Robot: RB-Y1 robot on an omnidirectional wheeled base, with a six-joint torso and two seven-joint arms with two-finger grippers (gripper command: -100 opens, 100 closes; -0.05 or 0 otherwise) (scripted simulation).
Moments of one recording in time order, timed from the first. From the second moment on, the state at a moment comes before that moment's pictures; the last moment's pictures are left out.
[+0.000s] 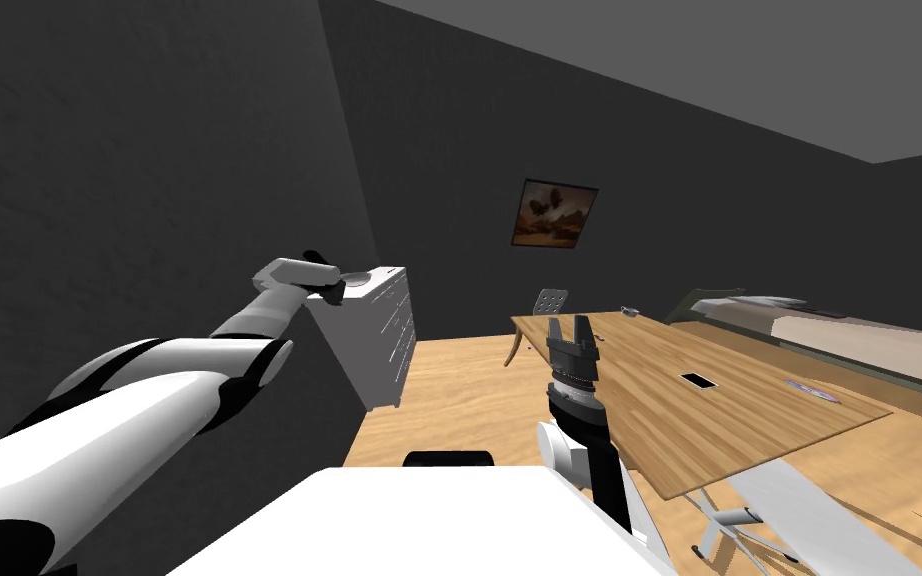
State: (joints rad) left arm -0.94 0.88 0.07 -0.91 0.31 1.20 0.09; right arm 0.51 0.04 -0.05 -2.29 0.01 -0.63 0.07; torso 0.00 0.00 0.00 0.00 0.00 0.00
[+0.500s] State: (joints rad) left arm -1.06 0.94 0.08 -0.78 0.31 1.29 0.08; right arm 0.51 0.04 -0.05 -2.29 0.01 -0.63 0.07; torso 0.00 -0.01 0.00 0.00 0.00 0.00
